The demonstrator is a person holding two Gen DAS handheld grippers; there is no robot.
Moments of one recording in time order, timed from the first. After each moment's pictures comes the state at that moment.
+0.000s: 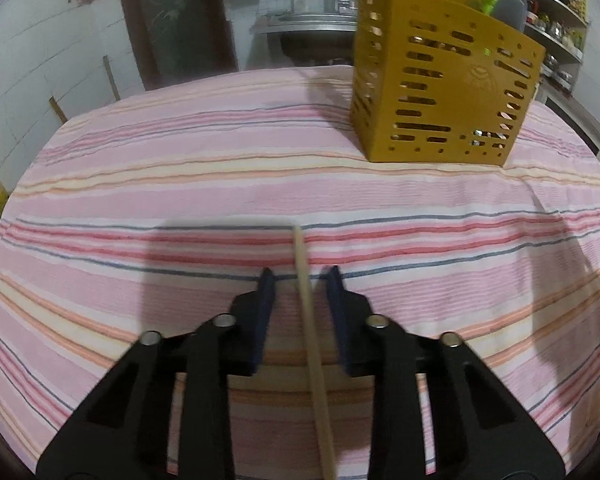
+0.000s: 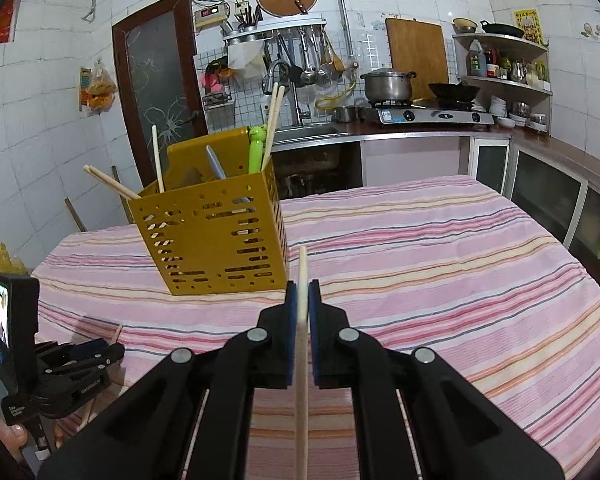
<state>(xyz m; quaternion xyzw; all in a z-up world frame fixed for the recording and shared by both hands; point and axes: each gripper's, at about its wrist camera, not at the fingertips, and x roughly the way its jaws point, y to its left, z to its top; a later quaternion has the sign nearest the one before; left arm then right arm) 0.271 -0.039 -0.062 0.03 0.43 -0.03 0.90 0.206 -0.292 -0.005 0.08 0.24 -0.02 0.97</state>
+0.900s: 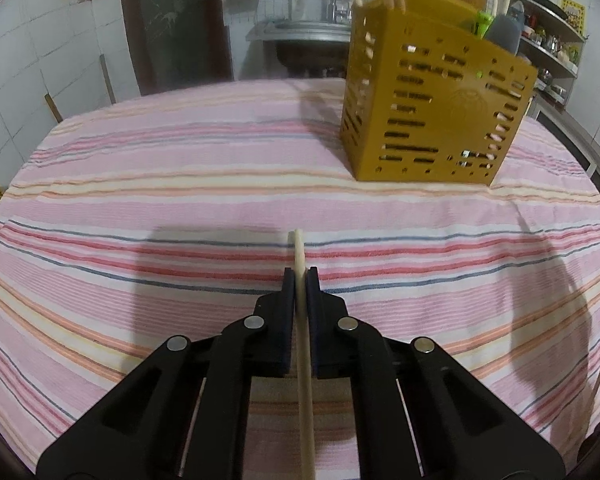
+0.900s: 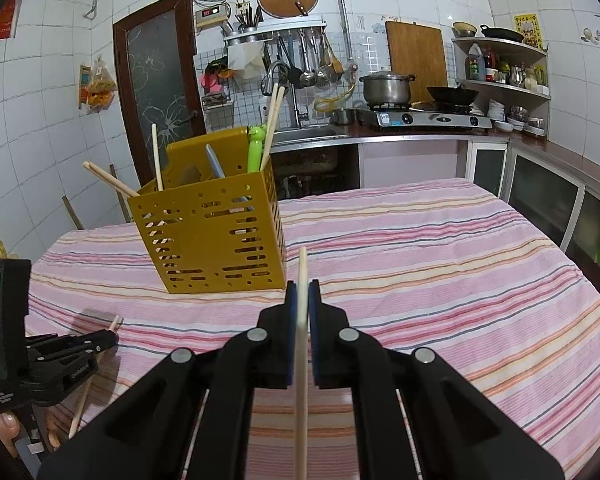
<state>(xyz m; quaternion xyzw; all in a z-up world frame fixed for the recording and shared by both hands) 0.275 -0.040 -0.048 0.01 0.41 -0.04 0.91 0.204 -0.290 -0.007 0.08 0.24 -0.02 0.97</state>
